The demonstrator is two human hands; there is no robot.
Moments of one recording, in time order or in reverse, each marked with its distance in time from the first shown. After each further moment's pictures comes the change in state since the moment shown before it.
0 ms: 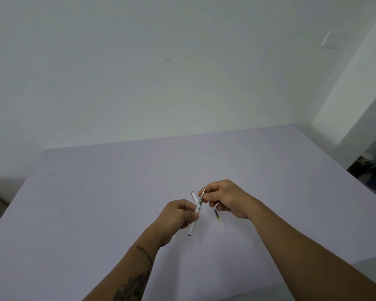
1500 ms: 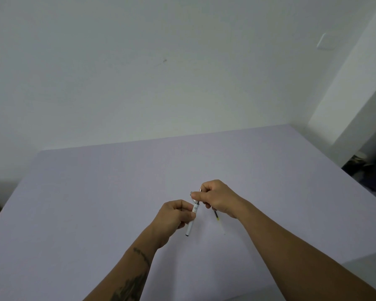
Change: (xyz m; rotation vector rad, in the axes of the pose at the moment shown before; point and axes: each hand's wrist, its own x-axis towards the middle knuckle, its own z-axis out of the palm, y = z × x) left_hand 0.001 -0.003 -0.011 -0.027 -0.011 0.028; right_hand 0.014 -0.001 0.023 -0.215 0.111 -0.073
